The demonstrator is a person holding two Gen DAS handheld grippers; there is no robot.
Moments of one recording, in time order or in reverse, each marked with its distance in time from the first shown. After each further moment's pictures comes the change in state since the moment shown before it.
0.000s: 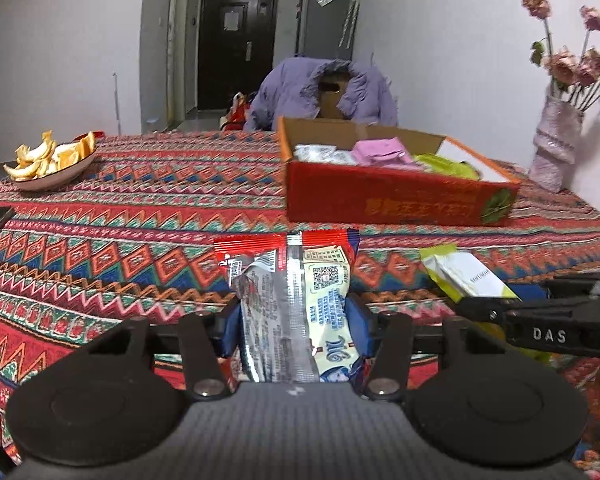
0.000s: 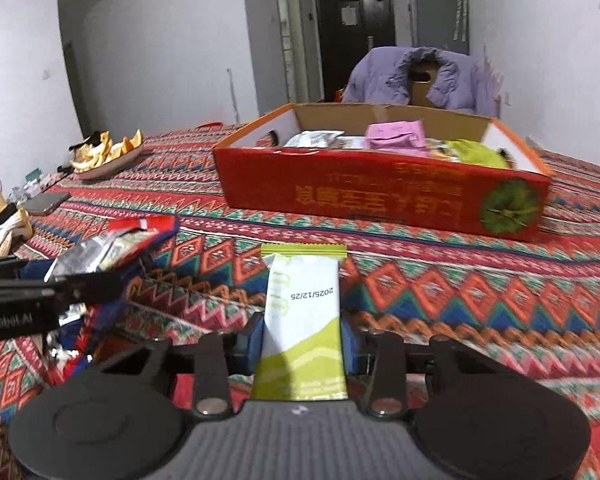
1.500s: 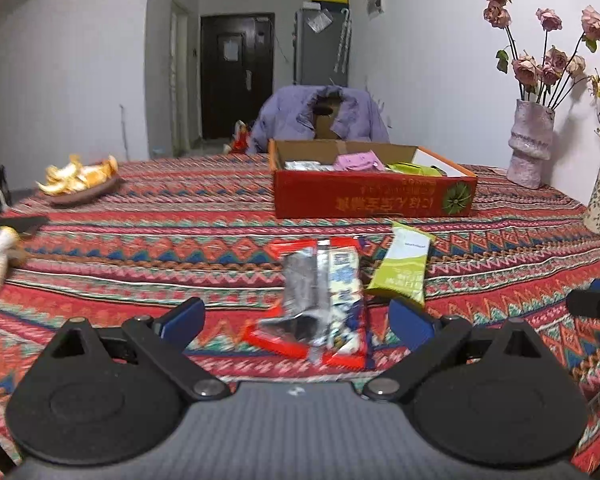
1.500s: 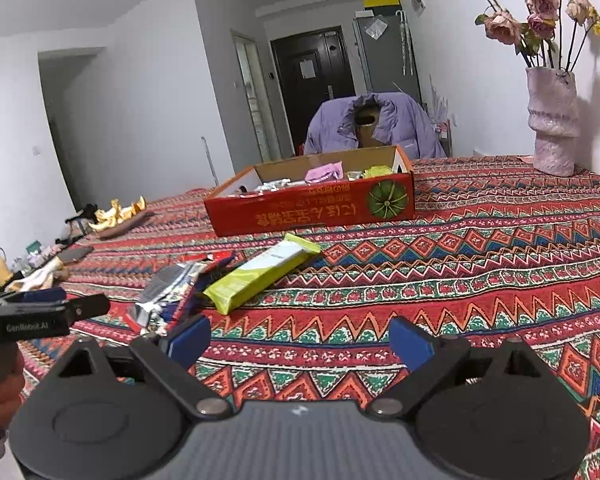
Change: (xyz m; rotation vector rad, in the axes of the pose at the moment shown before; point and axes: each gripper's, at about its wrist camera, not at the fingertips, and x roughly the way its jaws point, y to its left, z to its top) left arm -0.071 -0.026 -0.040 0.037 -0.072 0.022; right arm -0.141 -0.037 -0.076 0.140 -0.157 -0.013
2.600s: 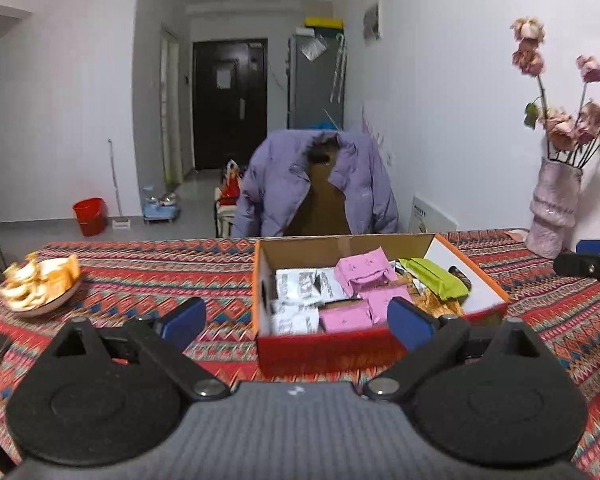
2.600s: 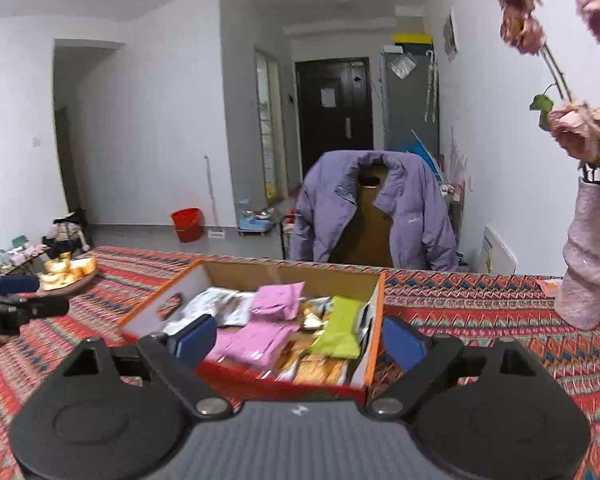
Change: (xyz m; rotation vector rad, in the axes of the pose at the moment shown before) left arm 0.074 -0.010 0.146 0.025 -0.096 0.015; right arm 0.087 -0.066 0.183 -0.152 -0.102 0.019
